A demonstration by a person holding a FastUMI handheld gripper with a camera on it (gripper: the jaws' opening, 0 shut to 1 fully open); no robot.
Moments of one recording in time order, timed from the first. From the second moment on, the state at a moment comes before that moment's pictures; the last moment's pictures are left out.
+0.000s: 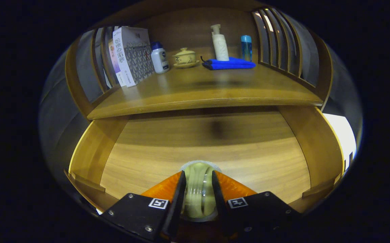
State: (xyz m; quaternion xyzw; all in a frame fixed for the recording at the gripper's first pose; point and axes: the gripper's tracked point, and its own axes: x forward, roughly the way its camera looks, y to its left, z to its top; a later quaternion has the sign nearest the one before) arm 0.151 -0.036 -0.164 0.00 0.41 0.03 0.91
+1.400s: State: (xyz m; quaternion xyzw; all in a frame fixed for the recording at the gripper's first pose) arm 0.181 -0.020 -0.047 0.02 0.28 0.06 0.96
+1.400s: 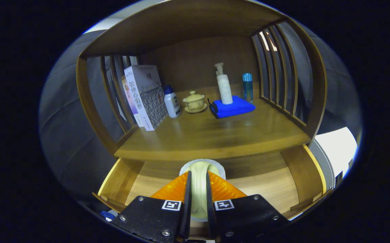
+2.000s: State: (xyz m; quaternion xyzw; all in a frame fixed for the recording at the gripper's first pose) arm 0.250 -0.027 -0.009 0.04 0.23 0.03 0.97
